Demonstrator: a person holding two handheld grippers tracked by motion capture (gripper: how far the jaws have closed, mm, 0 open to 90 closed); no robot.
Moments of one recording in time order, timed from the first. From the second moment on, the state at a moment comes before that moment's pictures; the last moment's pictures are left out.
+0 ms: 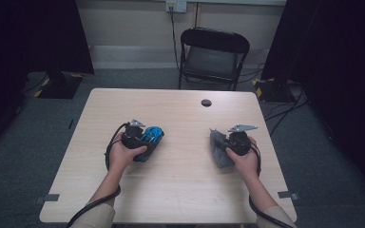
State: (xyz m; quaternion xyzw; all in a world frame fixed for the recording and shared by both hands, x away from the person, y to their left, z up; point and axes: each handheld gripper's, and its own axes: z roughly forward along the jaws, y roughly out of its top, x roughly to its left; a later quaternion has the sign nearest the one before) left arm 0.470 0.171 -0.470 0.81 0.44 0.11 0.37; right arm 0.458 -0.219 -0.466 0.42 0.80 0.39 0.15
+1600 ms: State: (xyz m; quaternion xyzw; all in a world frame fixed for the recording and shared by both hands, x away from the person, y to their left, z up) left arm 0.474 0.158 -0.485 0.82 0.45 0.12 0.34; right arm 0.457 -0.224 -0.470 0.44 0.80 0.38 0.14
